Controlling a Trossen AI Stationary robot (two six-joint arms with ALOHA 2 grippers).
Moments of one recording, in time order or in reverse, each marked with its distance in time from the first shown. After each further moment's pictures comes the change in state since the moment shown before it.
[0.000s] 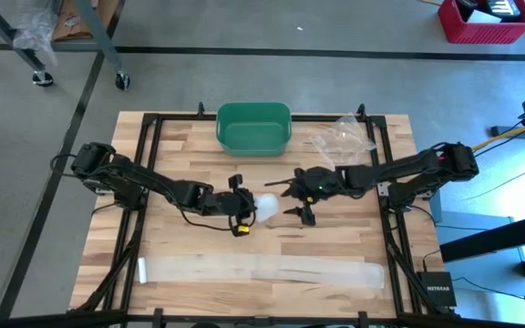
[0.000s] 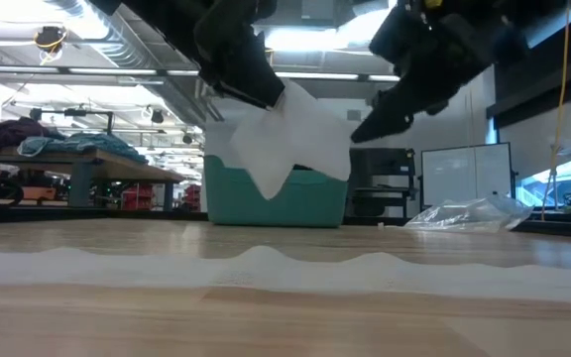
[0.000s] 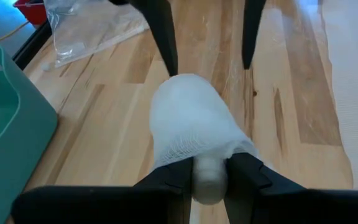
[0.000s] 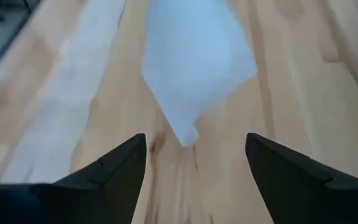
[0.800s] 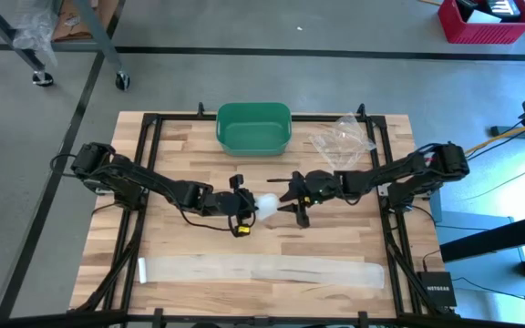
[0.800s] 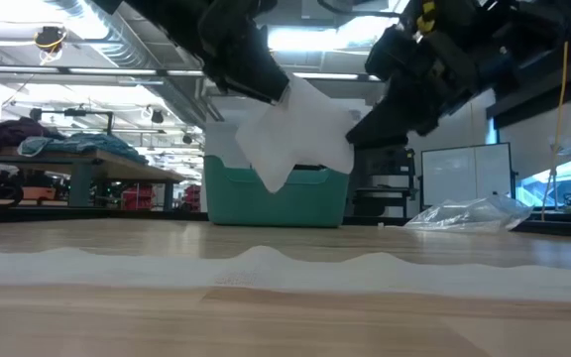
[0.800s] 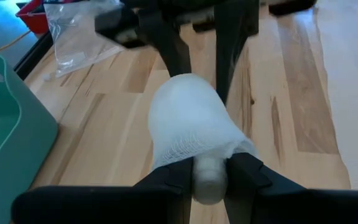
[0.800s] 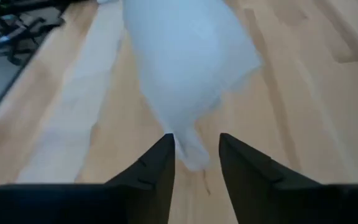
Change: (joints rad) left arm 0.000 0.000 0.000 0.037 -0.004 0.017; right arm 0.000 0.099 -0.090 0.301 -0.008 0.114
